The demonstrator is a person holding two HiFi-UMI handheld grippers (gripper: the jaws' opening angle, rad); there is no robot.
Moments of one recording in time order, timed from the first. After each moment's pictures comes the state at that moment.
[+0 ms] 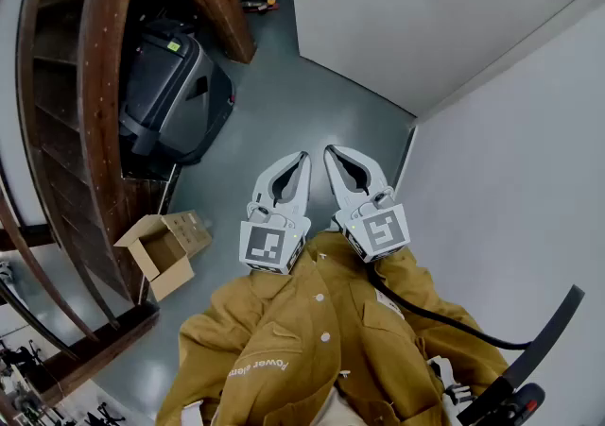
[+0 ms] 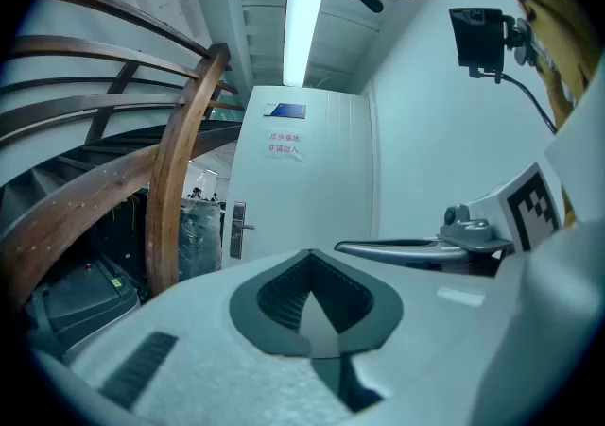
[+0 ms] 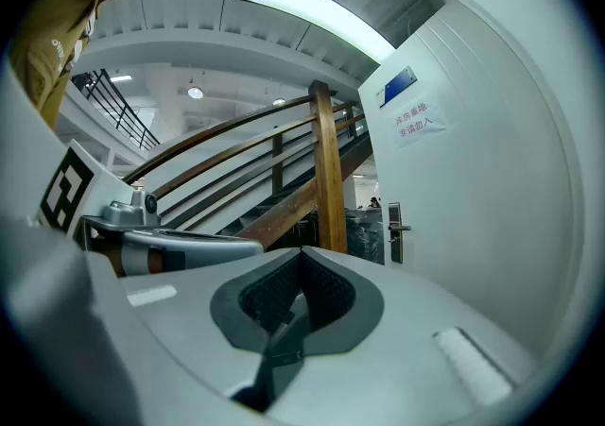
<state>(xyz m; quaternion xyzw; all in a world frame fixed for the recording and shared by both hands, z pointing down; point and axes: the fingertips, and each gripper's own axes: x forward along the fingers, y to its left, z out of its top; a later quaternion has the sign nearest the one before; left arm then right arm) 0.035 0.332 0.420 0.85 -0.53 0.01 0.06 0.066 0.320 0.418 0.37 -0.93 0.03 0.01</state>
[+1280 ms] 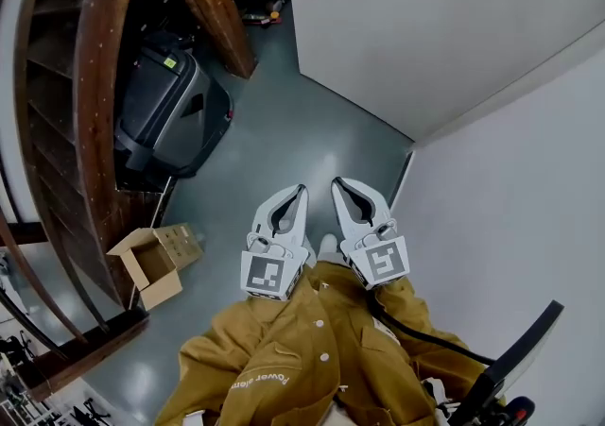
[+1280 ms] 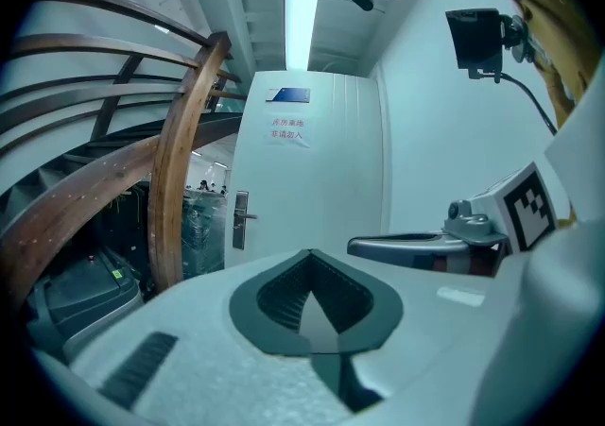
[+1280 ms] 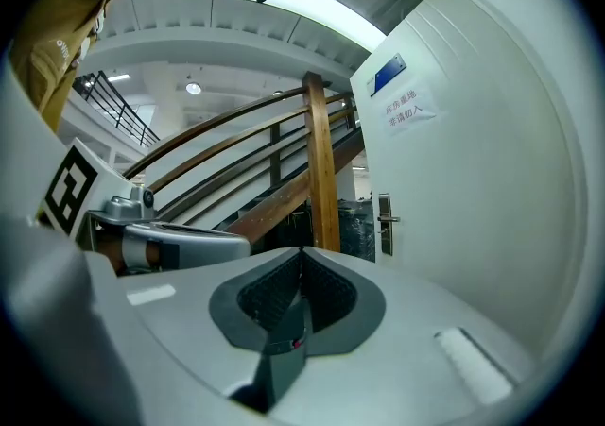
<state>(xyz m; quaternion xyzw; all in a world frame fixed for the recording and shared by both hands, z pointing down) 0.068 0.291 0.428 0.82 -0.56 0.00 0.07 0.115 0.277 0.436 0.36 -0.93 0.05 0.04</state>
